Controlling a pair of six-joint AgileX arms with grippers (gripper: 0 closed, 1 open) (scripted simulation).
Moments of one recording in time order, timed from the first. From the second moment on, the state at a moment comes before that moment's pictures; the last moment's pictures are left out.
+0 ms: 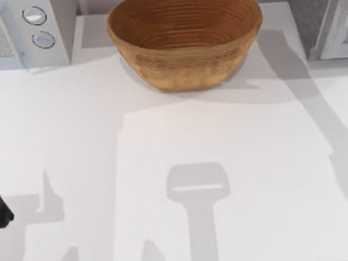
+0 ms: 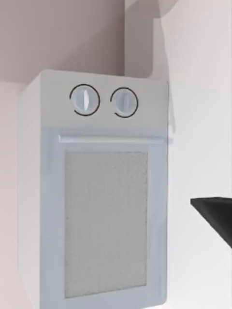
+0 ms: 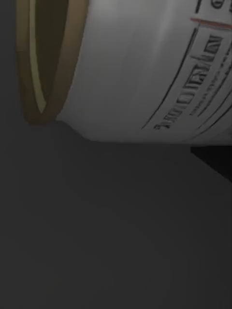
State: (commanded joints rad) left arm 0.00 0.00 0.00 0.00 0.00 0.00; right arm 0.30 1.86 2.27 -0.41 0.34 0.01
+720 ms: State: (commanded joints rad) left arm 0.00 0.00 0.00 0.00 0.00 0.00; right arm 0.33 1.82 2.25 -0.44 0.36 0.01
